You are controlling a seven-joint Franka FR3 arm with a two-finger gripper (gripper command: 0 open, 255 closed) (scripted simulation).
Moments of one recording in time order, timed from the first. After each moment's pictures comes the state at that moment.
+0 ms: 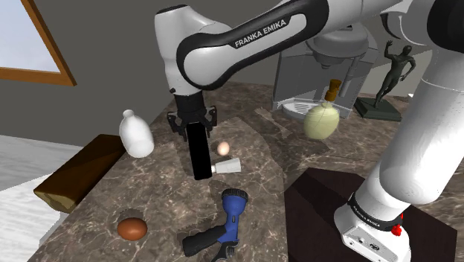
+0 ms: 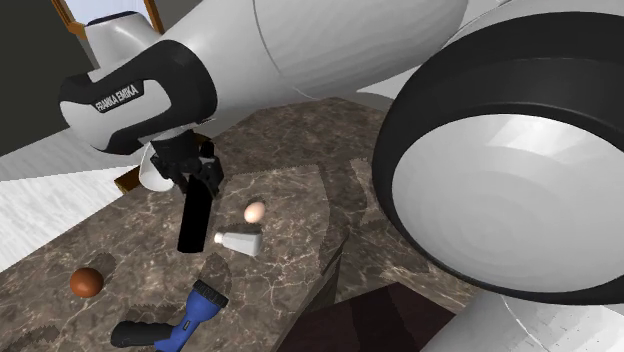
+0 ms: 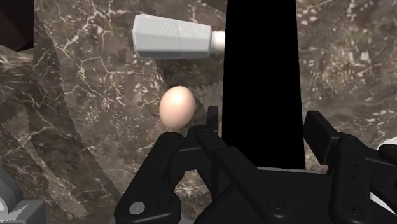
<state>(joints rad) 0.04 0.13 0.58 -1.90 -0.11 1.96 1.19</state>
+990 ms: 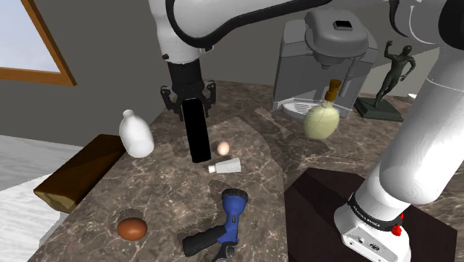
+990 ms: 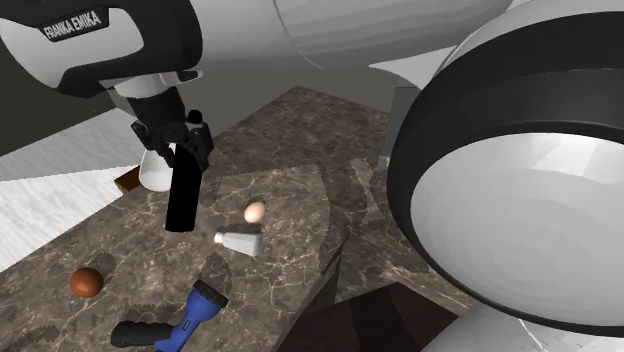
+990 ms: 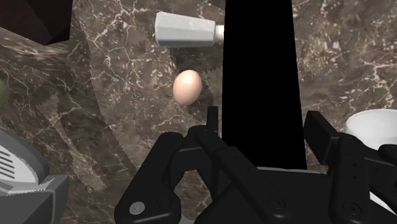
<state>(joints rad) 0.04 0.10 0.58 -1.73 -0.09 1.77 1.17</state>
